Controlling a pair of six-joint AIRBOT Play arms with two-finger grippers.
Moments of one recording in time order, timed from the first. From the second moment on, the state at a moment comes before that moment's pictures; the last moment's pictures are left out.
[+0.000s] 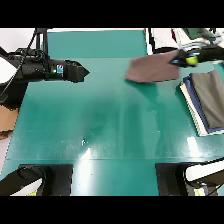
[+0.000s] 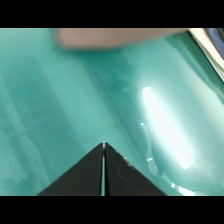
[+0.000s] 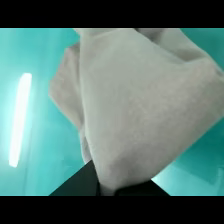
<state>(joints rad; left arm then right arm) -0.43 -1.02 1.34 1.14 -0.95 -1.54 -0.27 -1.65 1.74 -0.91 1.25 1.34</state>
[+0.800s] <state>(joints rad) -0.44 -1.02 1.34 1.14 -0.94 -1.60 -0.61 -1.62 2.00 -0.76 1.04 1.31</state>
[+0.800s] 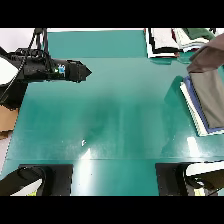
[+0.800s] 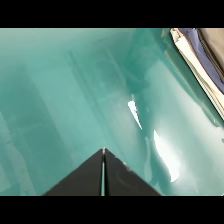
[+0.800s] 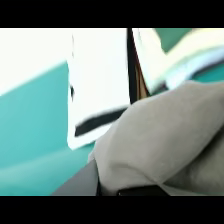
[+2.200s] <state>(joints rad) -0.44 -1.02 1.34 1.14 -0.96 -1.57 -1.13 -1.03 1.15 -1.14 1.39 1.24</state>
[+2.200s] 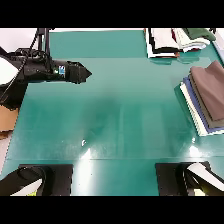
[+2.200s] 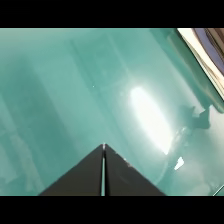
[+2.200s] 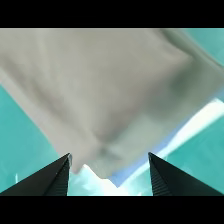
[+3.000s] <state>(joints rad) -0.44 -1.02 1.34 1.14 -0.96 -1.56 -0.23 -1.00 1.28 -0.85 1.26 1.27</state>
